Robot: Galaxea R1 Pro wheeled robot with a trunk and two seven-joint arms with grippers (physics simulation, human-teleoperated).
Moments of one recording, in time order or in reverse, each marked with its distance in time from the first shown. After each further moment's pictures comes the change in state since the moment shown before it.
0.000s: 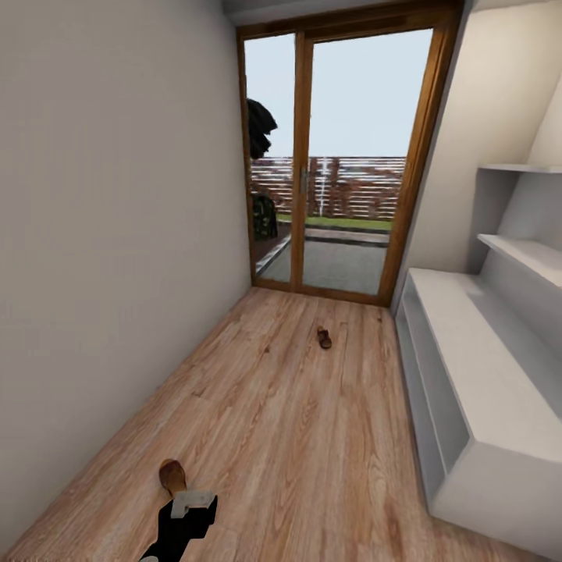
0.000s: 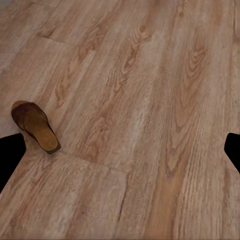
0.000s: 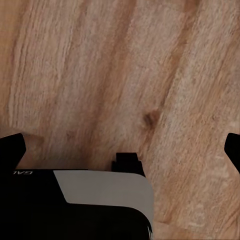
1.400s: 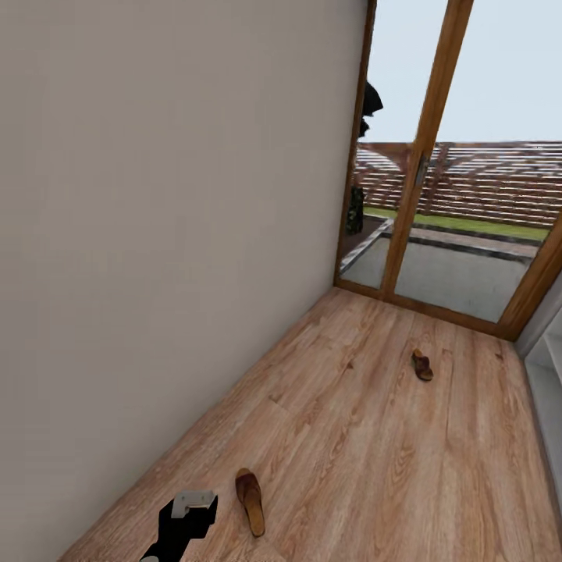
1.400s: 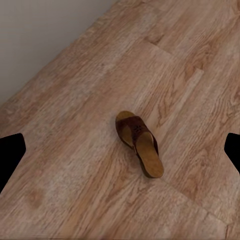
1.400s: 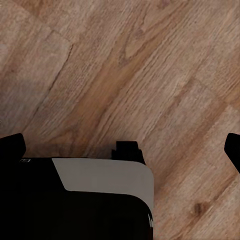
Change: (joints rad) left arm 0.000 -0.002 0.000 0.000 0.000 0.000 0.000; right arm 0.000 0.000 0.000 0.000 0.000 0.000 0.000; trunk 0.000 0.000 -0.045
